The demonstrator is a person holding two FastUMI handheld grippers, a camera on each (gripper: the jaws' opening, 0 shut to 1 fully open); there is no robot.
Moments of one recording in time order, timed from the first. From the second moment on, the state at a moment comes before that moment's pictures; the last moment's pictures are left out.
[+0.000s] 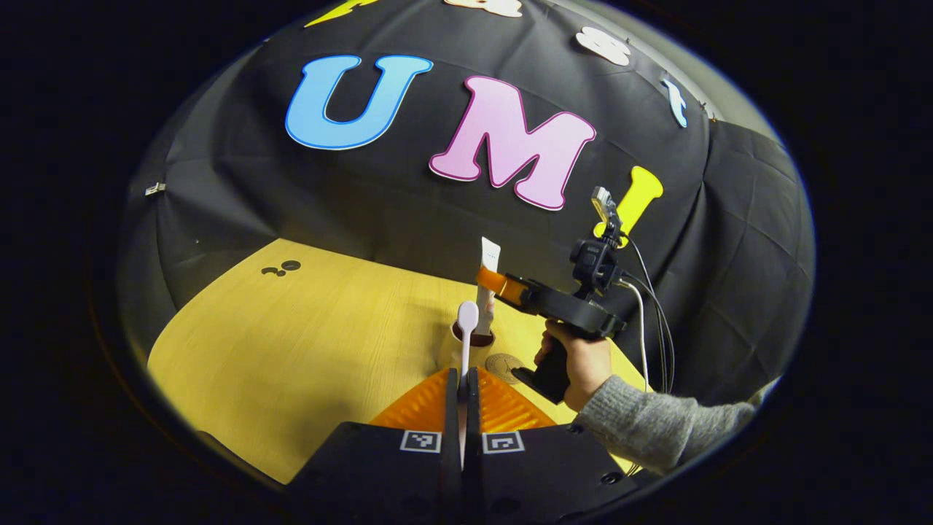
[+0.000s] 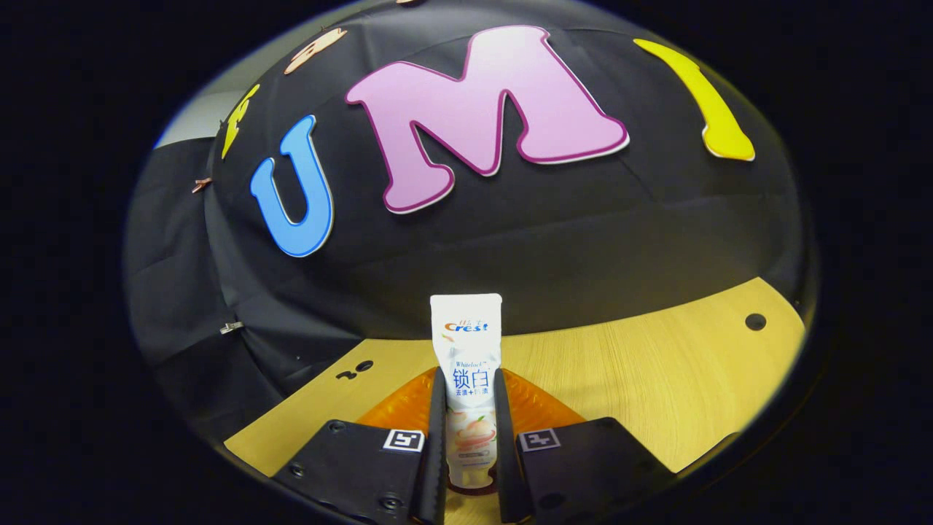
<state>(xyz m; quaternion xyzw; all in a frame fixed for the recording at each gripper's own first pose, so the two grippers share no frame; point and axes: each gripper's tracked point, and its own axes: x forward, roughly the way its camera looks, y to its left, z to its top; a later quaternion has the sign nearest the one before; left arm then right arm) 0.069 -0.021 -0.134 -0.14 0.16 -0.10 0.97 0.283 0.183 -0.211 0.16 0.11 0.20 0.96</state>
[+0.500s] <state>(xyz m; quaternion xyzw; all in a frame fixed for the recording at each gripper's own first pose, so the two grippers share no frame) 0.125 -0.014 -0.157 -0.16 0.11 -0.09 0.98 0.274 0.196 -0.251 0.12 0.08 0.20 0.97</state>
